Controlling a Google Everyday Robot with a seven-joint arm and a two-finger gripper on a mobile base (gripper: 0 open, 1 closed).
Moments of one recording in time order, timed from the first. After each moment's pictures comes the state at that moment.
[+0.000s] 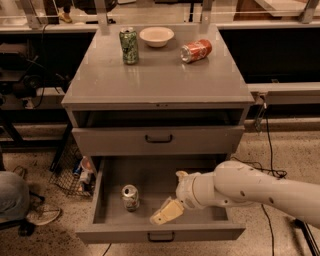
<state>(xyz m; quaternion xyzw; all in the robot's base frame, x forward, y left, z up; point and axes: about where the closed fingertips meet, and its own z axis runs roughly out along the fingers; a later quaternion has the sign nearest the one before) 0.459 -0.023 0.608 -0.46 0.80 0.22 0.31</state>
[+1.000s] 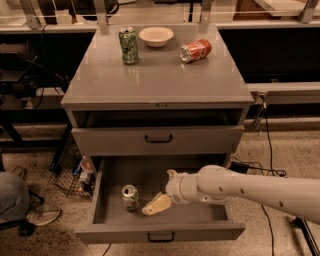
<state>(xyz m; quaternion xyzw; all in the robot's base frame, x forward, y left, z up) 0.521 0.004 0.527 -0.44 0.80 0.23 0.34</state>
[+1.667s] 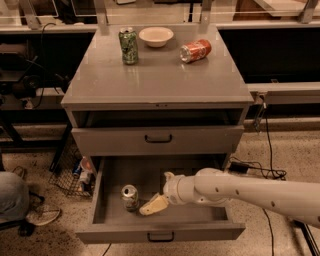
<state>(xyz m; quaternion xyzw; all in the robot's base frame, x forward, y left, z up) 0.531 0.016 0.500 -0.43 0.80 0.26 0.34</state>
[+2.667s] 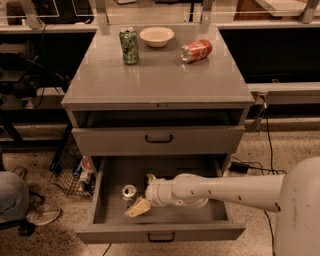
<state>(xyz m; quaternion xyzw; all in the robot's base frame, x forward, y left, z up) 0.554 0.078 0.448 -0.47 0.77 0.25 0.37</state>
